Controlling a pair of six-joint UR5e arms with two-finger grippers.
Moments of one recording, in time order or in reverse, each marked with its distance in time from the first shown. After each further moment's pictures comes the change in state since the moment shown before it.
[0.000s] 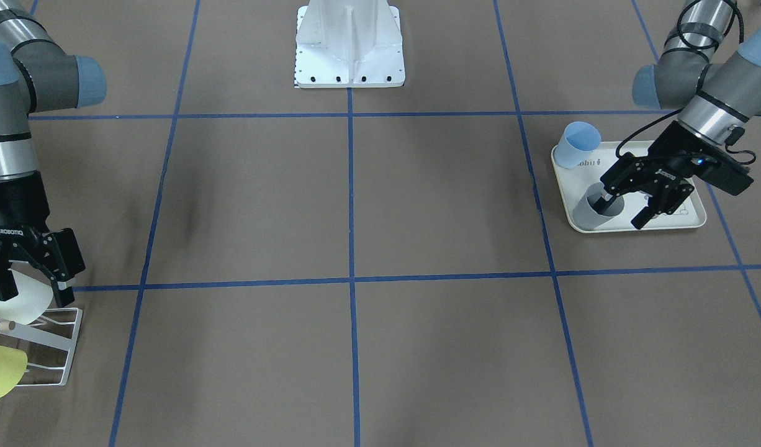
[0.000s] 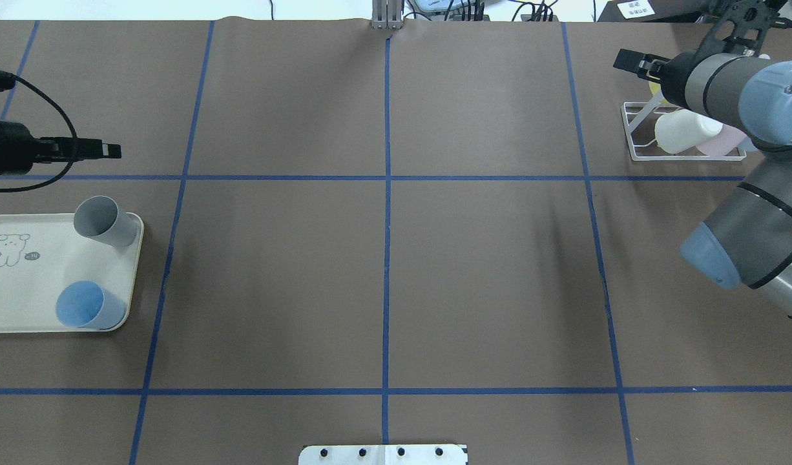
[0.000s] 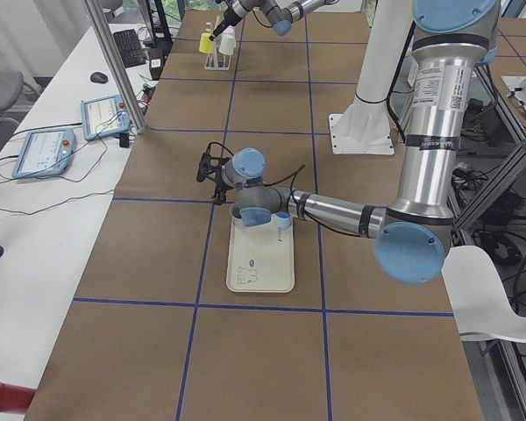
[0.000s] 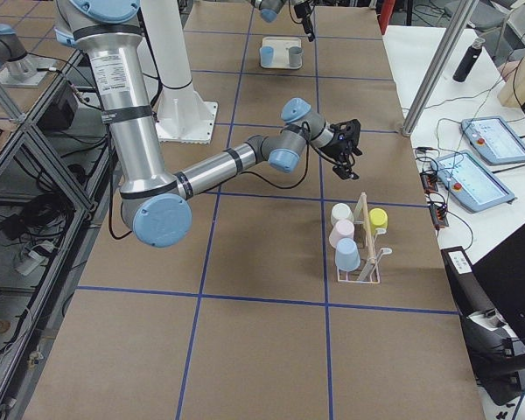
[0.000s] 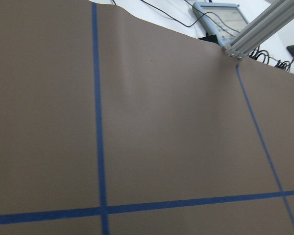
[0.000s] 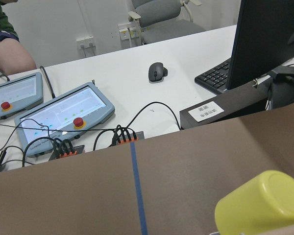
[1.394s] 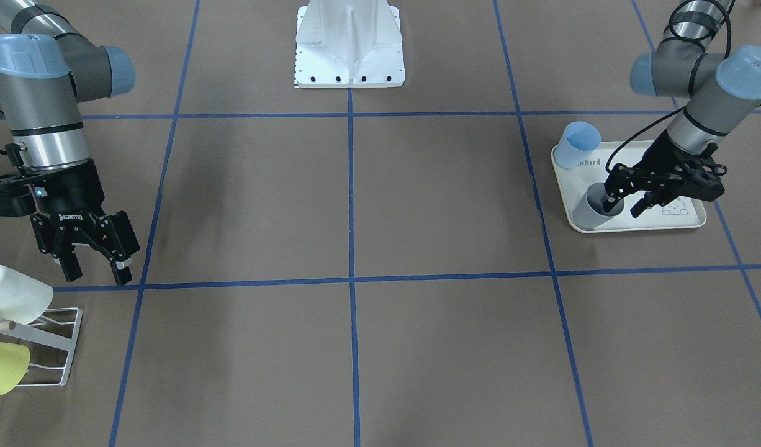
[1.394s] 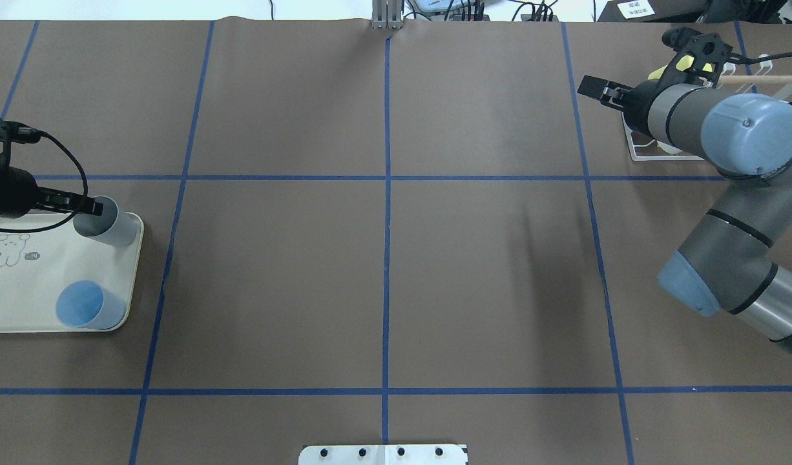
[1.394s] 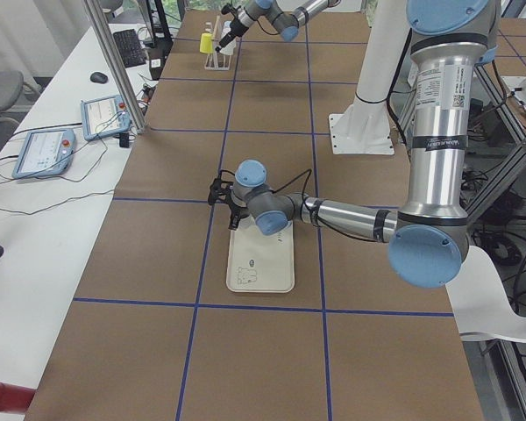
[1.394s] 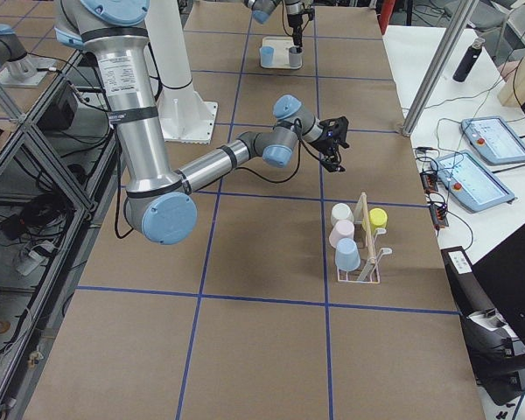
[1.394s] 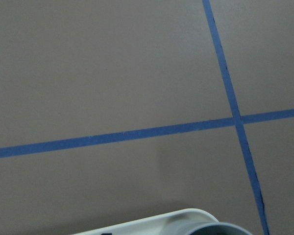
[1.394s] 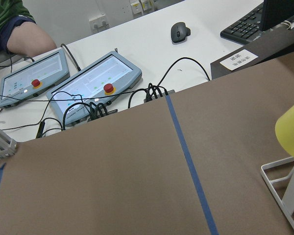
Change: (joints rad) left arm 0.061 0.056 -0.036 0.286 -0.037 0.160; right arm -0.081 0.003 0.022 0.001 -0.009 0.093
